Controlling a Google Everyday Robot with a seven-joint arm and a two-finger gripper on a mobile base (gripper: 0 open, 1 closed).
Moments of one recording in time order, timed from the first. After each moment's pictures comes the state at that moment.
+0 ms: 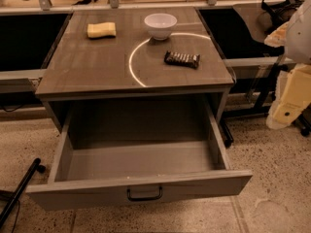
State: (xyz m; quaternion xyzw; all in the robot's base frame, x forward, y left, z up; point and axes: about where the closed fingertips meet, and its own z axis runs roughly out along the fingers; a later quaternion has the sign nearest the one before) arm 0.438 -0.217 0.976 -0.60 0.78 -0.03 0.16
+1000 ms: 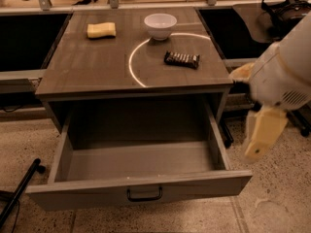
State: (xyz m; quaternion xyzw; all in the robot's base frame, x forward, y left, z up) arm 0.418 -0.174 0.918 -0.65 0.74 0.03 0.17
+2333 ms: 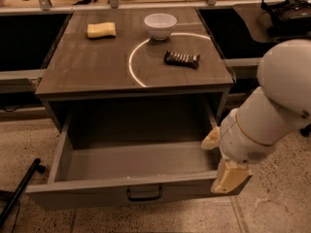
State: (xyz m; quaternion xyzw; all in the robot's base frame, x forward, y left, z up) arm 0.369 -0.136 0.801 -0.71 0.69 0.09 0.12
